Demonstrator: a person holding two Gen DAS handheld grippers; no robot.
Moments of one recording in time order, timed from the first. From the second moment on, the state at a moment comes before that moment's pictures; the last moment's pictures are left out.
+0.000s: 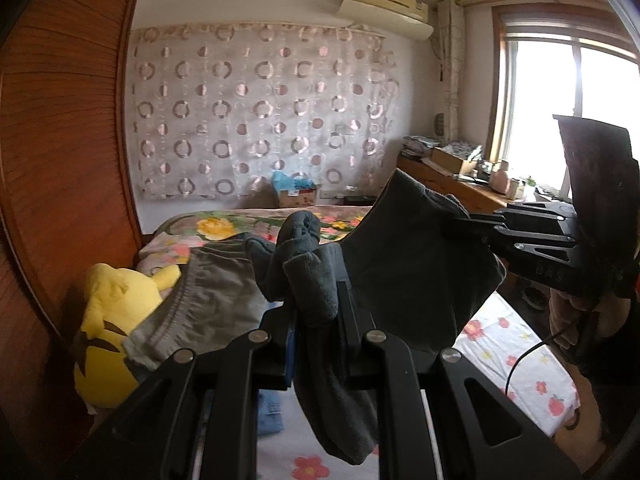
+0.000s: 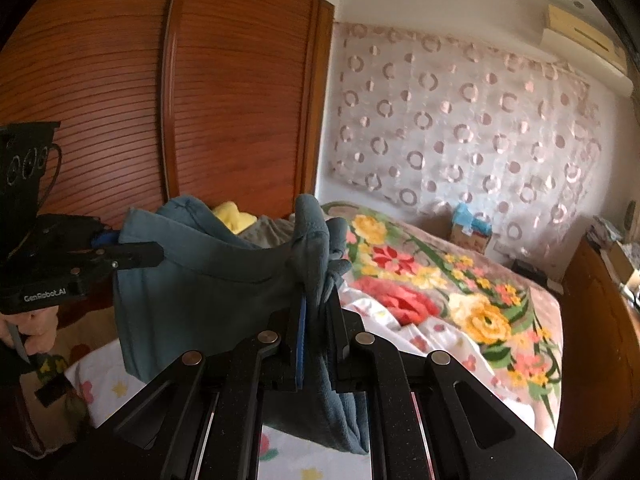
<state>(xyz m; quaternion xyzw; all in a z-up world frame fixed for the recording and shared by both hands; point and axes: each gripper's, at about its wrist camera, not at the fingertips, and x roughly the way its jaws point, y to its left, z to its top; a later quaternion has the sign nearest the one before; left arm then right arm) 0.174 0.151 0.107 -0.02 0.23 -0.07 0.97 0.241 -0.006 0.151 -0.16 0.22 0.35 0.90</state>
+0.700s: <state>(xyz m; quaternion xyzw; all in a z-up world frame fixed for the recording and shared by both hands) 0.213 0.211 0.072 -0.08 0.22 0.02 0.97 0.335 0.084 0.139 -0.16 0.19 0.41 0.88</state>
